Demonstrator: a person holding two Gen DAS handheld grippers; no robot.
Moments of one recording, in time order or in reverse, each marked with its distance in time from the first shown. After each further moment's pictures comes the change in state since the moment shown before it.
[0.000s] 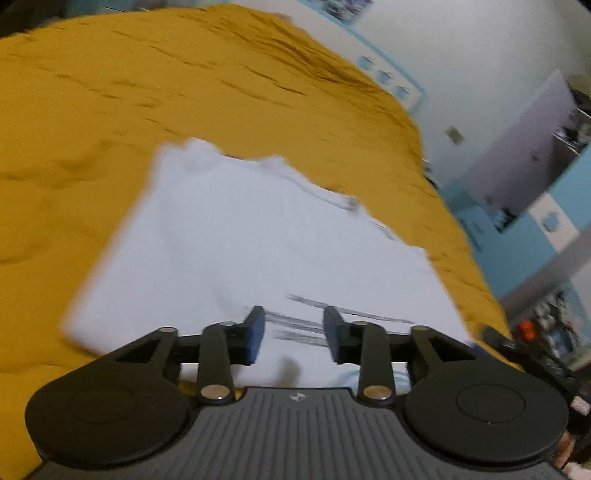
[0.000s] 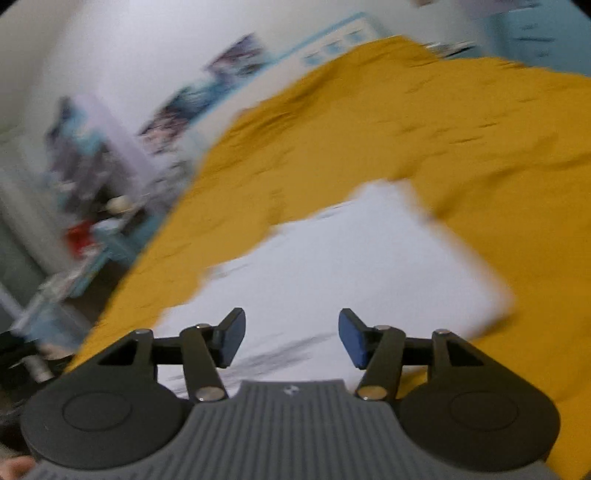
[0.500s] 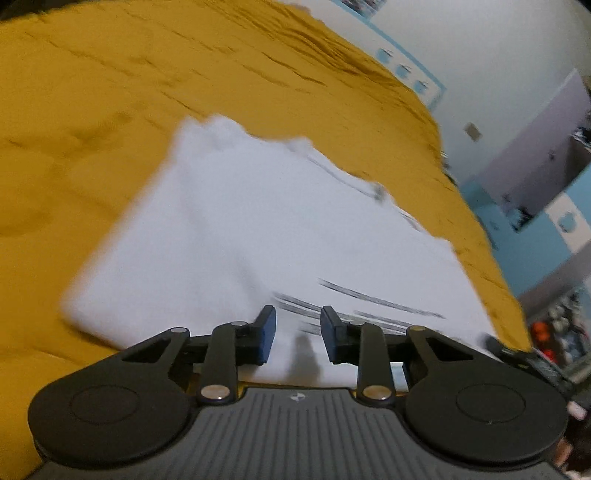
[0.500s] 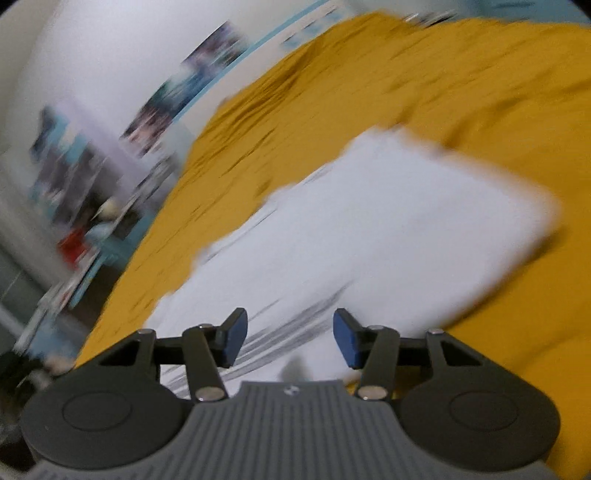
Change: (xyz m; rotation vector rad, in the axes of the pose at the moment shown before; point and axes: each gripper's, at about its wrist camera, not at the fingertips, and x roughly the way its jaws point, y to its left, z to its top) left arm 0.001 0.036 -0.008 -0.034 -0.012 0.109; right arm 0.003 -0.050 -0.018 0.153 -0.061 -0.153
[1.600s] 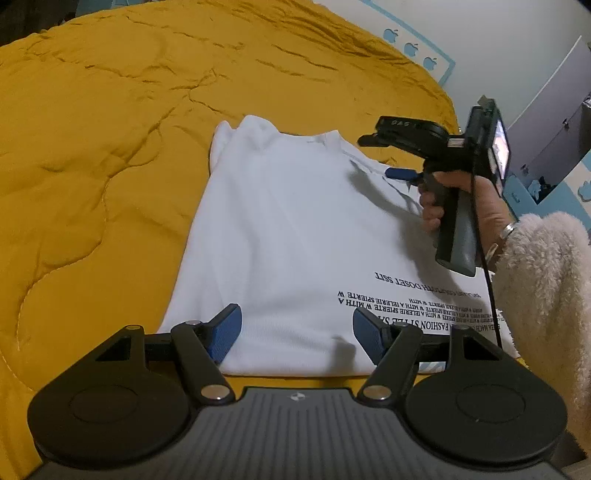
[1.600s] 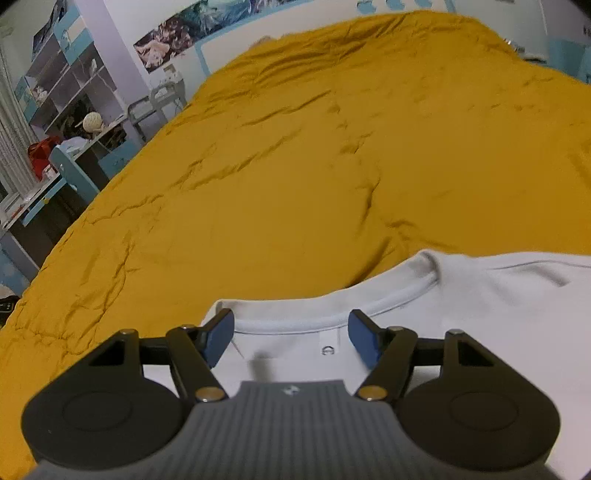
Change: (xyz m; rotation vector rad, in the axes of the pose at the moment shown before) left arm -0.001 0.016 0.010 0.075 0.079 0.048; right arm 0.298 0.203 0.034 -0.347 0.207 -0.086
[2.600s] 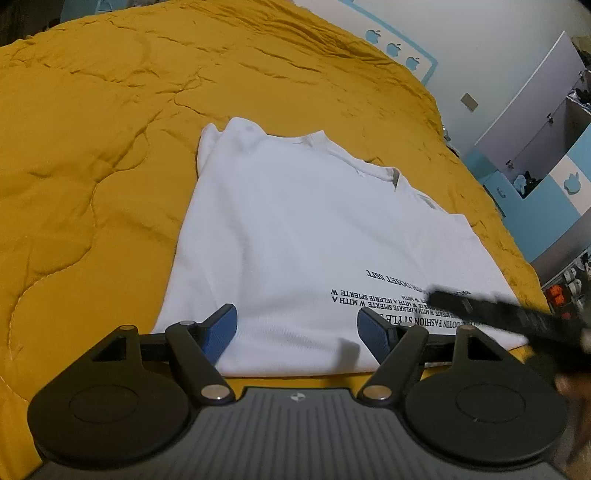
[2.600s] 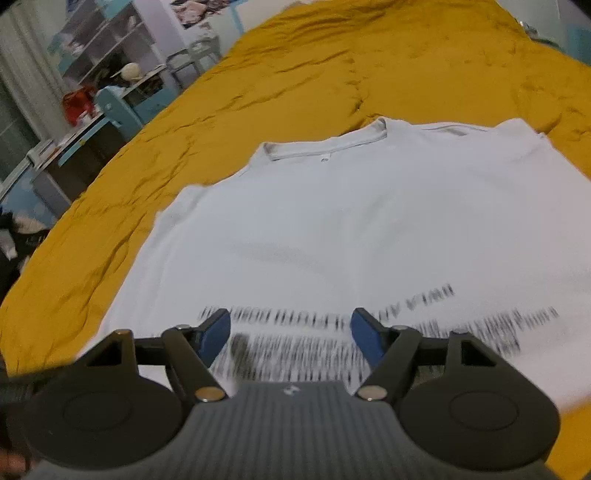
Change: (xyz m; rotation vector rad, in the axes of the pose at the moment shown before) left arm 0.001 0.003 -0.004 0.041 -0.017 -0.045; right arm -0.178 -0.007 -0.153 -0.111 0.090 0.056
